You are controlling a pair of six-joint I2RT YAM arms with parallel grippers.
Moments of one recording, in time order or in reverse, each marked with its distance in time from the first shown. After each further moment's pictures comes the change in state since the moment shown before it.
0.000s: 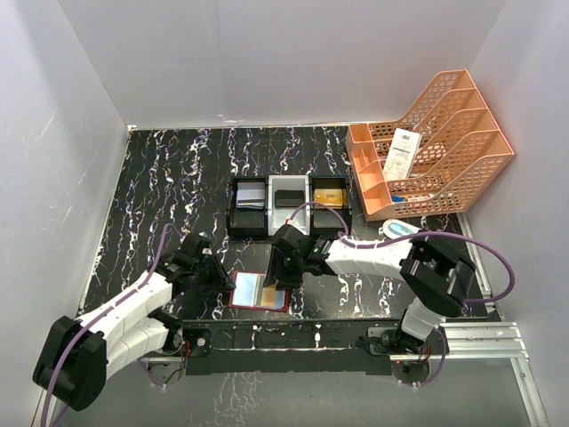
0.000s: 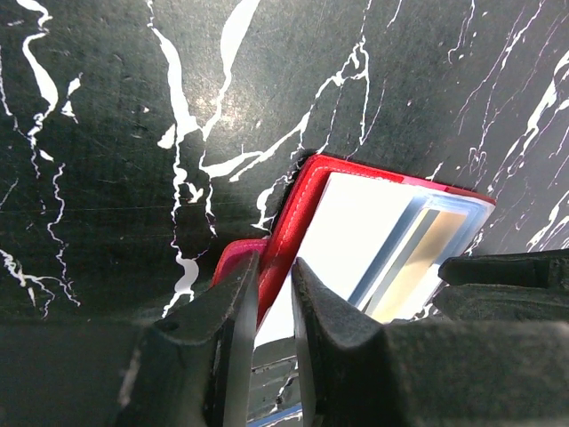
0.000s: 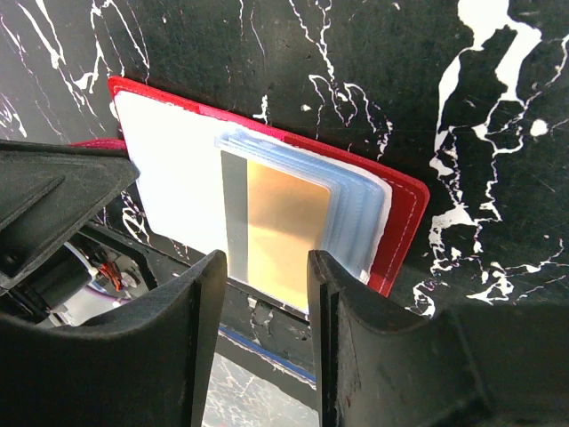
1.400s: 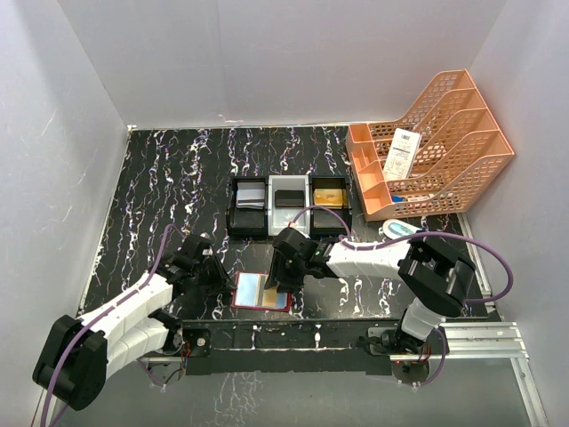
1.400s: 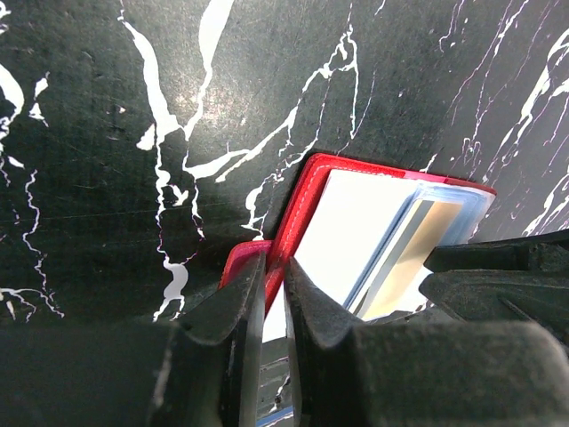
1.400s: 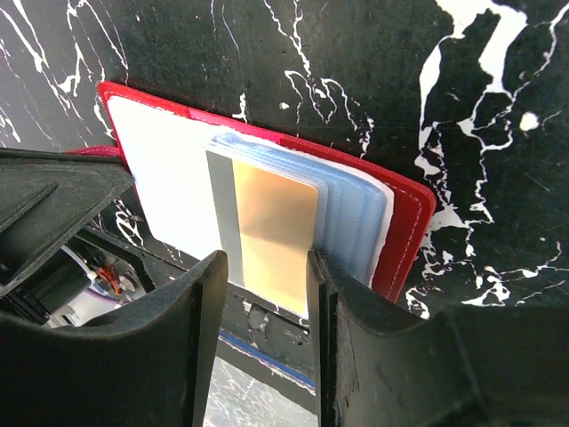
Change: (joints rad) left arm -0.007 0.003 -0.024 0.049 0.040 -0.001; right arm 0.002 0.002 -0.043 0.049 -0.009 0.038
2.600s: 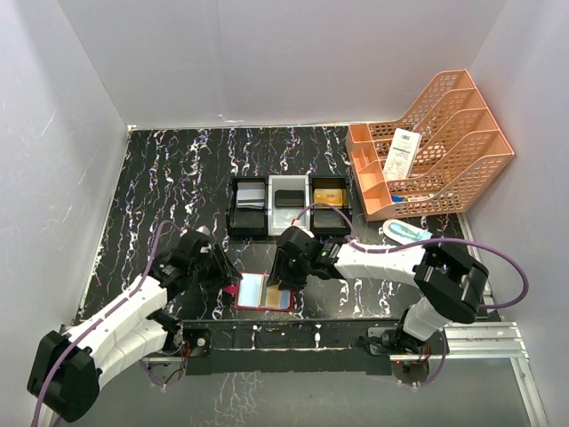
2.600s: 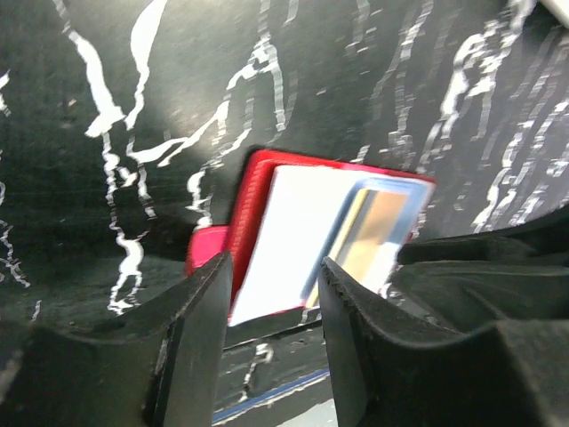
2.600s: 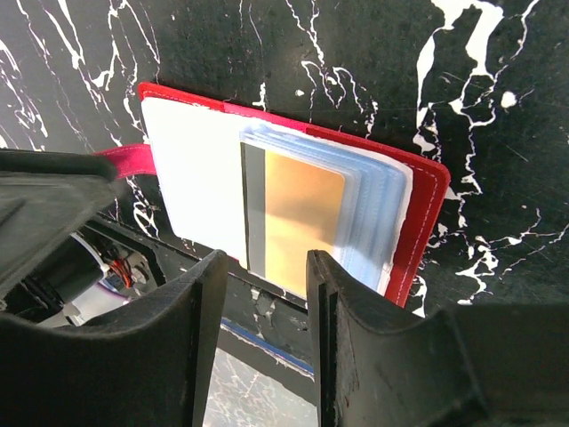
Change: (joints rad) left arm -0.034 -0.090 0.050 -0.079 -0.034 -0.040; right arm 0.002 -0.082 -0.018 -0.027 0.042 -0.003
